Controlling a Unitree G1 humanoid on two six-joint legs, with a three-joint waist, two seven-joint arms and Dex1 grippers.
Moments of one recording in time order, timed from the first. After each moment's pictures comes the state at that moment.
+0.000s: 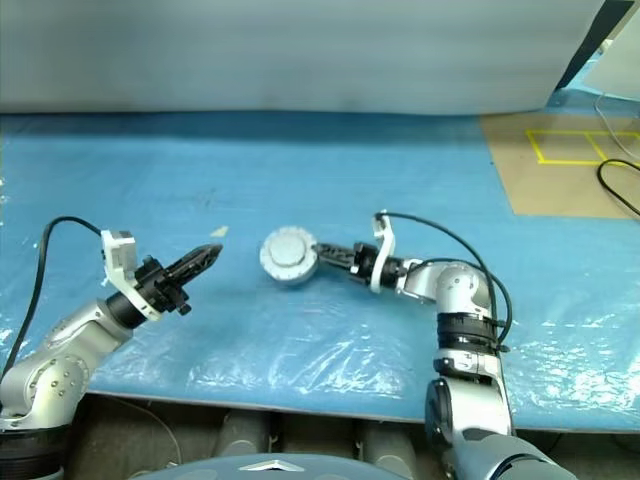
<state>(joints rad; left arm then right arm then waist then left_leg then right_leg) 0.02 0.47 0.29 -0.28 -0.99 0.55 -0.63 -0.59 -0.14 -0.35 0.25 0.83 1.33 0.58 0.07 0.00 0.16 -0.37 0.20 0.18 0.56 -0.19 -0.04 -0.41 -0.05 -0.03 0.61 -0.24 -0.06</state>
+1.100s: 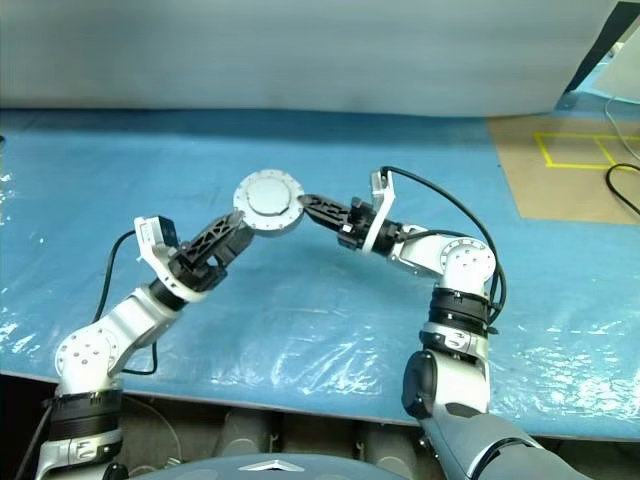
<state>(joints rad) -0.19 0.28 0.27 -0.10 -1.52 0.86 -0.47 -0.71 -0.05 -0.48 0.18 1.11 1.41 0.30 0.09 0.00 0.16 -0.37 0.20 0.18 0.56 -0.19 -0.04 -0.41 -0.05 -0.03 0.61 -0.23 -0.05</state>
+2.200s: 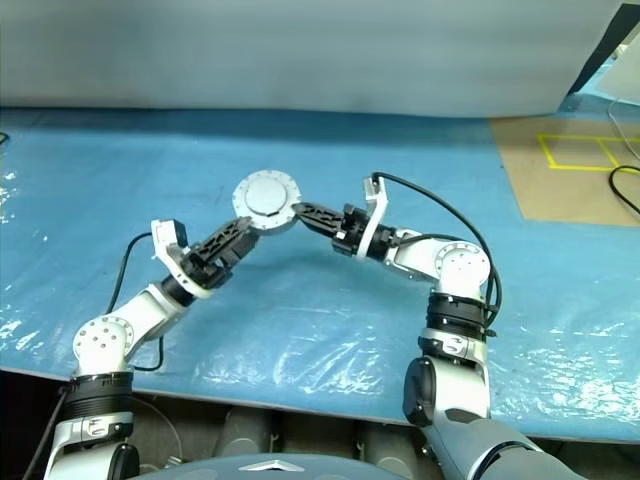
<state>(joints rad) -0.24 0.27 0.30 0.05 -1.35 0.90 -0.59 -0.68 -0.06 -0.42 0.16 1.15 1.40 0.26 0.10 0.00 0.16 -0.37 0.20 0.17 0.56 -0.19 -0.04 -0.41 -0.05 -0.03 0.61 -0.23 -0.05</state>
